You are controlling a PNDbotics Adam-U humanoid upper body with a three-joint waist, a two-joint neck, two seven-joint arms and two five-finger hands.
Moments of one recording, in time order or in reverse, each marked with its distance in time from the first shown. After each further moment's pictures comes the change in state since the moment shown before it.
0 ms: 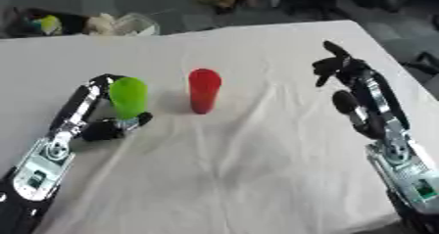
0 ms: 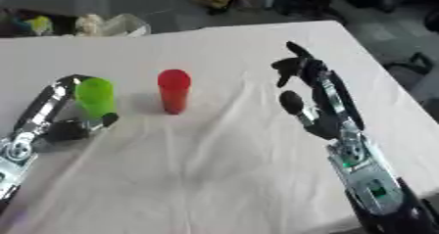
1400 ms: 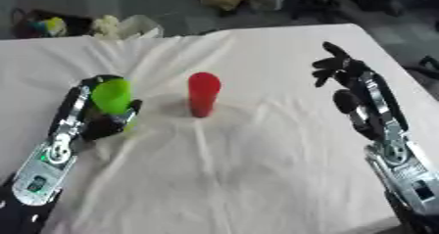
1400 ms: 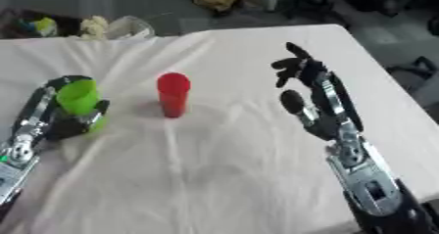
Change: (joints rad) left arm 0.079 0.017 0.016 -0.123 0.146 0.088 0.122; right arm 0.016 0.006 -0.007 -0.004 -0.010 0.004 -0.011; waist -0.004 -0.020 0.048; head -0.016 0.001
